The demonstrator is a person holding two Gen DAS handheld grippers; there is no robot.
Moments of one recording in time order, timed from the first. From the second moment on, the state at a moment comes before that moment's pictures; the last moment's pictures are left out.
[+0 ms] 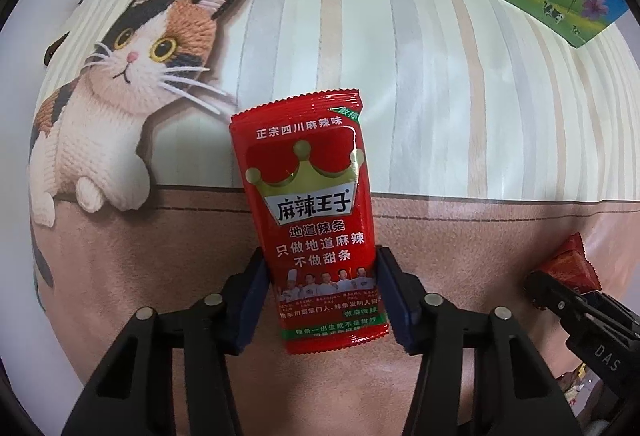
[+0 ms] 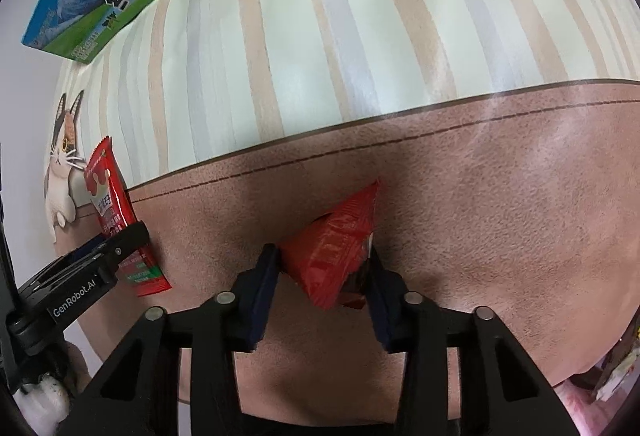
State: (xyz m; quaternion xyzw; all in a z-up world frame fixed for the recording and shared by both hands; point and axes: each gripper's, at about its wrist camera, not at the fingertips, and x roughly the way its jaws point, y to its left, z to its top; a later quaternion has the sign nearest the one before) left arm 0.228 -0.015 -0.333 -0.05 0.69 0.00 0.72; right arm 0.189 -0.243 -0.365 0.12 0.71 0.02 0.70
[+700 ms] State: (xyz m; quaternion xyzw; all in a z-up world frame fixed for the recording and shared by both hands) left arm 0.227 -0.031 -0.213 -0.02 0.62 -0.03 0.78; right arm 0.198 -0.247 -0.281 0.11 0.64 0.09 0.75
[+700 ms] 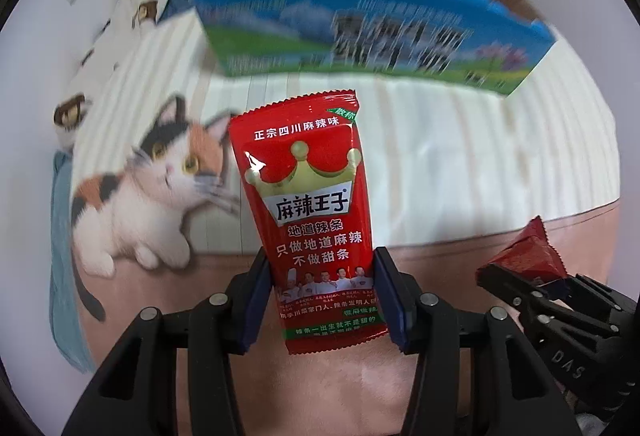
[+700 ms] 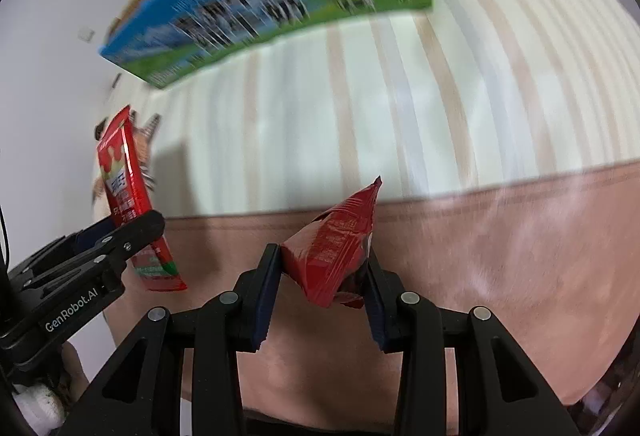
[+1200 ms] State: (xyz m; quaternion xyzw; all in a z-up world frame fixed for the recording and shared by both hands) left arm 0.277 -0.056 -0.129 -0.02 0.54 -0.06 0.84; right arm 0.244 -0.252 -0.181 0.04 0.53 0.08 0.84
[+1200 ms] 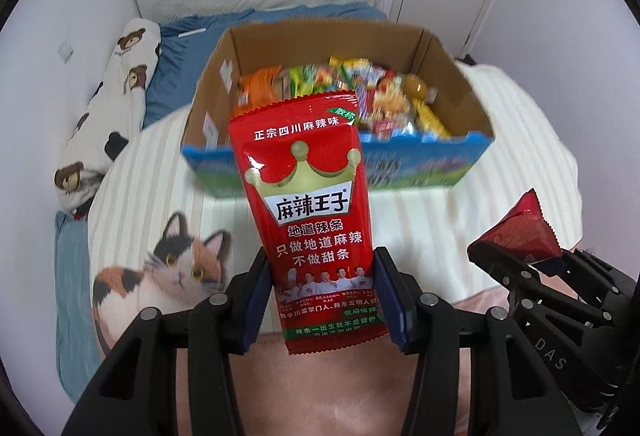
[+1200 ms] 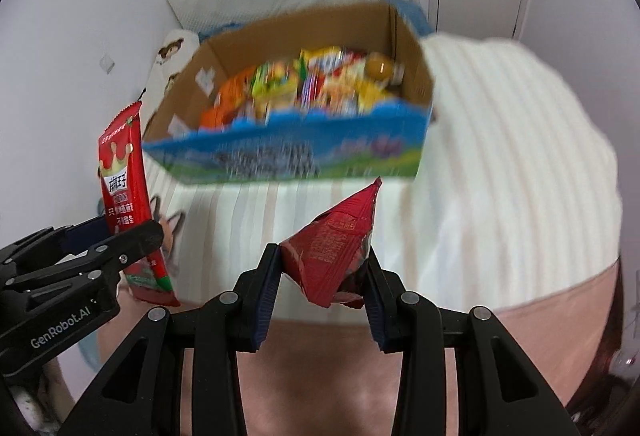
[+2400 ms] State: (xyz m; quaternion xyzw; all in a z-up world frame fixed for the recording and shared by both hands) left arm 0.571 -0.091 -0.225 -0.07 0.73 -0.12 0.67; right arm 0.510 -0.255 -0.227 0.06 0.67 0.11 0.73
